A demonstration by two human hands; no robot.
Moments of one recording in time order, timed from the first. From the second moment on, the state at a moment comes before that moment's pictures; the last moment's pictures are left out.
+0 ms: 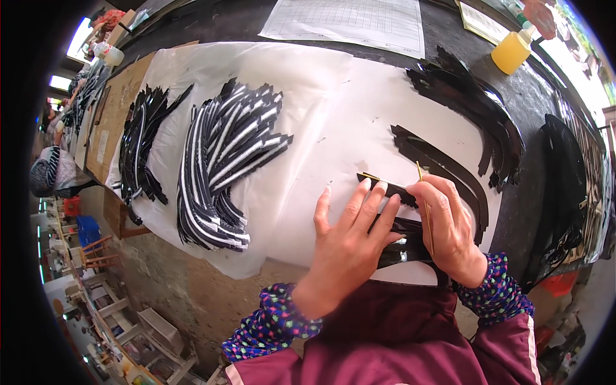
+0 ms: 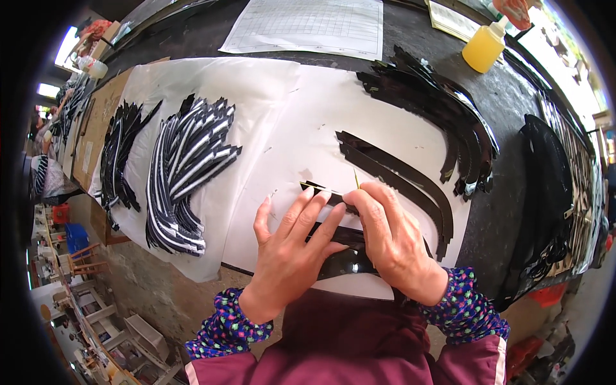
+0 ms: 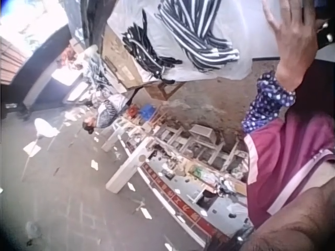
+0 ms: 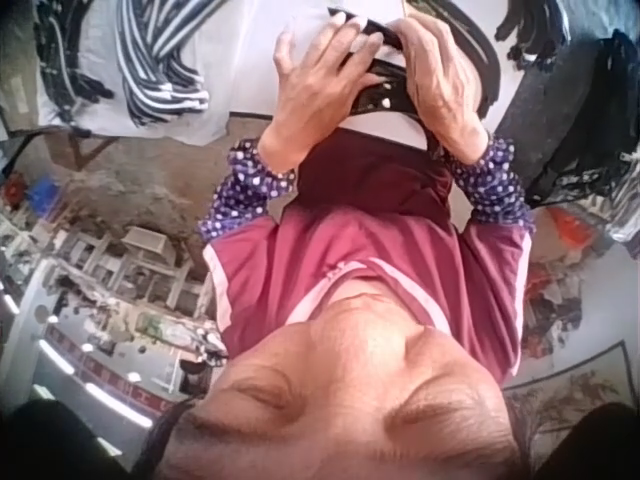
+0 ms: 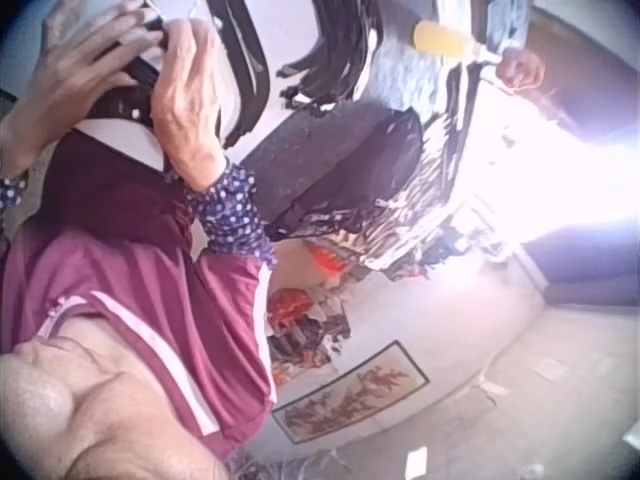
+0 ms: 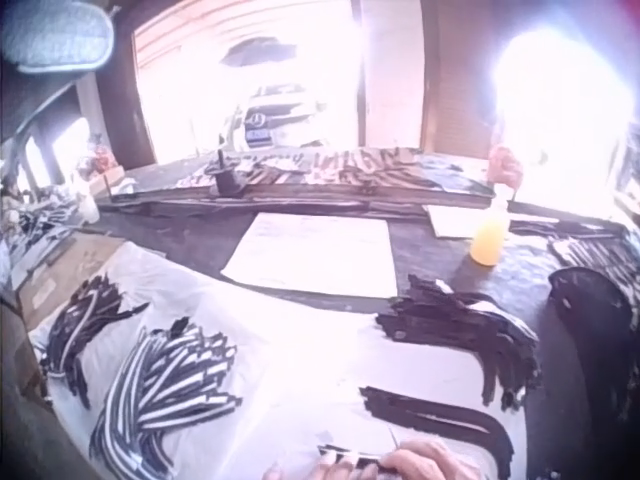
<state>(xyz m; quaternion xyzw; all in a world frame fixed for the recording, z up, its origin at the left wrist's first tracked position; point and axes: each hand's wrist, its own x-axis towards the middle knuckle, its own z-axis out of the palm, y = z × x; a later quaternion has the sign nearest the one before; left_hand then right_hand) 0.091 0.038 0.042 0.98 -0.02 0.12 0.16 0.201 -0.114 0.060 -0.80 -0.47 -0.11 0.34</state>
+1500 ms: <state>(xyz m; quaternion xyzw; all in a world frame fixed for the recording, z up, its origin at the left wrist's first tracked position) 0.077 0.044 0.038 0.99 0.06 0.12 0.07 0.202 -0.114 0.055 -0.78 -0.49 -0.04 0.38</state>
